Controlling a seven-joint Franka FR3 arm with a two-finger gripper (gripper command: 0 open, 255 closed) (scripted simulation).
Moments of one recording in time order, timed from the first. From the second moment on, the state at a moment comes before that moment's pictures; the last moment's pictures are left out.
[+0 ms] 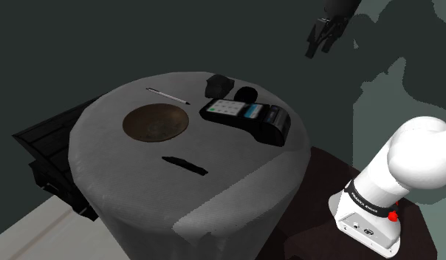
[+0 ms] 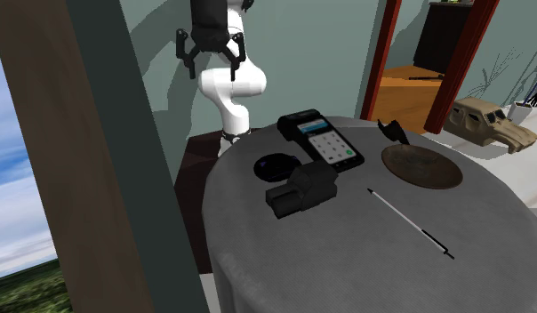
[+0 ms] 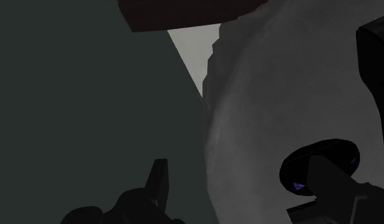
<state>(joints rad) 0.00 -0.74 -0.03 -2.30 -0.08 1.66 0.07</state>
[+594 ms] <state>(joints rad) -0.03 -0.56 0.13 -2.22 0.01 1.71 0.43</state>
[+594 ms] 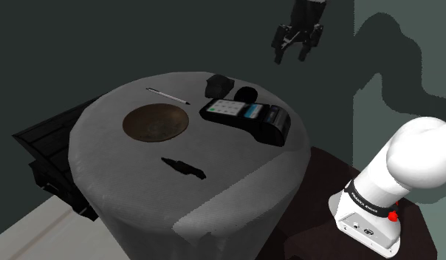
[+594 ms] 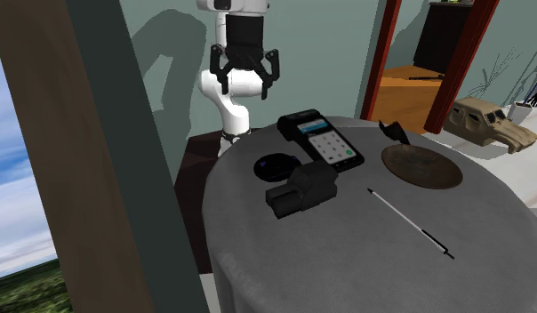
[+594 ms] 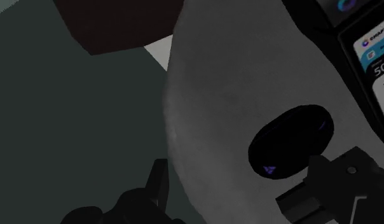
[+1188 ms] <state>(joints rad) -0.07 -0.22 0.28 -1.99 0.03 1.77 0.89</state>
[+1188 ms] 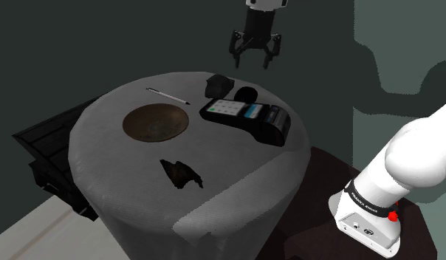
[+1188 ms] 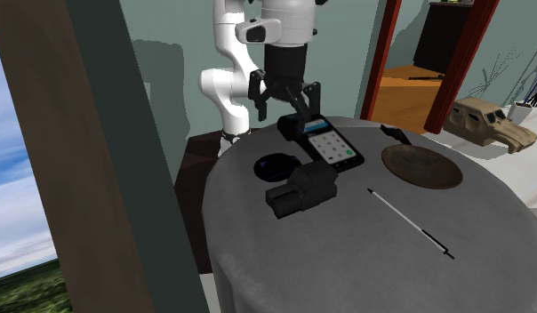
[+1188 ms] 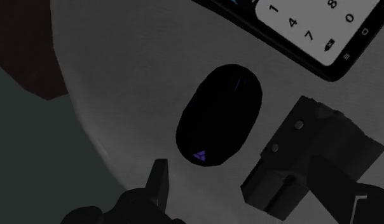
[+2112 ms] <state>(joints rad) -0.06 0.14 0.33 -1.73 -0.02 1.82 1.28</state>
